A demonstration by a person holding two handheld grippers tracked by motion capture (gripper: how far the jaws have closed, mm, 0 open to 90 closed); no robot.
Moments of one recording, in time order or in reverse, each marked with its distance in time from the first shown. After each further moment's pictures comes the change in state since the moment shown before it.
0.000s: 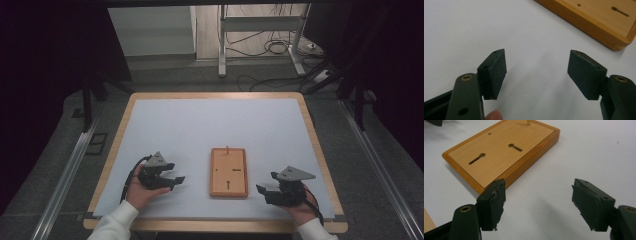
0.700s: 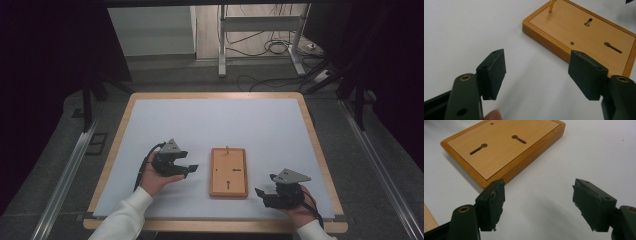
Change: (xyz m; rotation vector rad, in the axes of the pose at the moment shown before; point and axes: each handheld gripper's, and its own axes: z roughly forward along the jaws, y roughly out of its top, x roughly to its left) left arm -0.002 0.052 0.023 -0.026 -0.024 0.034; right arm 0.006 -0.002 0.002 0.035 -0.017 -0.040
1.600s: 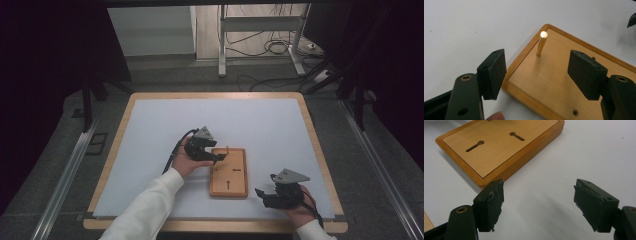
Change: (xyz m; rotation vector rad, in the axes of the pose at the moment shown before) left arm -0.007 0.064 0.084 0.017 -0.110 0.069; right arm -0.001 -0.002 0.003 0.011 -0.007 -0.004
